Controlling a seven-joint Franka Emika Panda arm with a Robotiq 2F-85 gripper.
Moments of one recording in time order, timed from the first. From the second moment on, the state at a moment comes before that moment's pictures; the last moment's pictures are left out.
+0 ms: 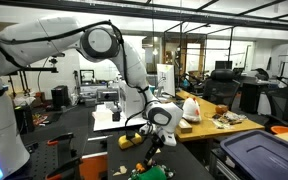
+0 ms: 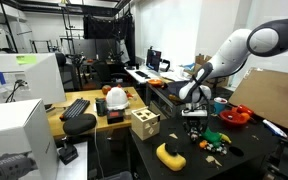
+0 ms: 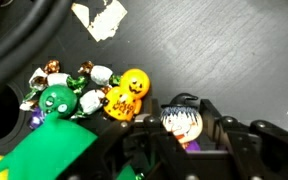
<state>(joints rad) -0.10 1.14 -0.11 -1.51 0.35 2.22 0.61</state>
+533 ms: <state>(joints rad) -0.22 1.08 -0.06 -1.55 0.50 2.23 0.52</state>
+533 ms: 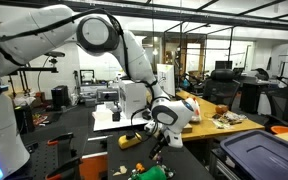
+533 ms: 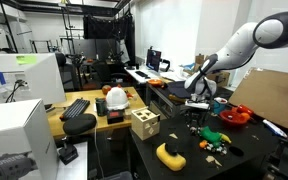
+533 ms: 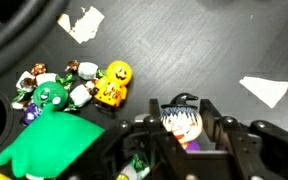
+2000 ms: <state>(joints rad) -0.38 0.93 -0.17 -1.69 0.94 2.49 0.42</state>
